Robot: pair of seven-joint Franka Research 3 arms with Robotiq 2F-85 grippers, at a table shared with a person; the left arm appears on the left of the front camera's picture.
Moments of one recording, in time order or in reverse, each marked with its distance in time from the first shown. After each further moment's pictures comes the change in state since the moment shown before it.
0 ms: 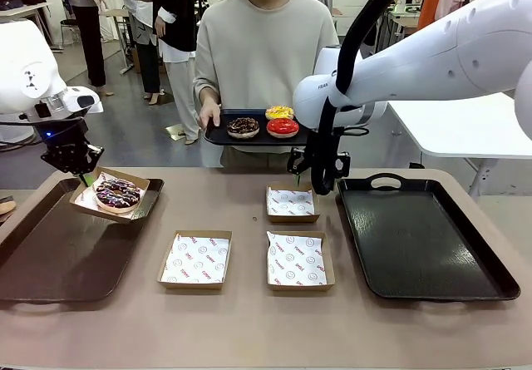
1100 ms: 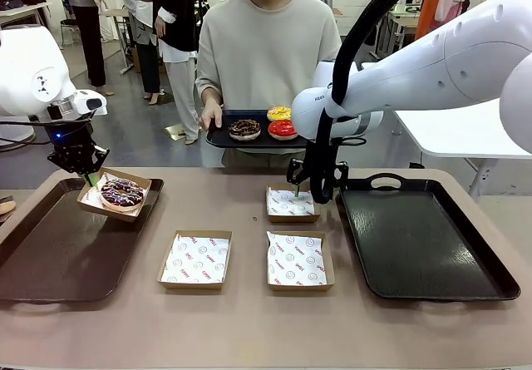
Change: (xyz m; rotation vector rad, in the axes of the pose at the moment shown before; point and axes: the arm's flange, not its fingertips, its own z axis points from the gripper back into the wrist) left arm 0.018 0.000 -0.013 0.025 0.009 0.045; right arm 0.000 0.000 -0.020 -0.008 0.026 0.027
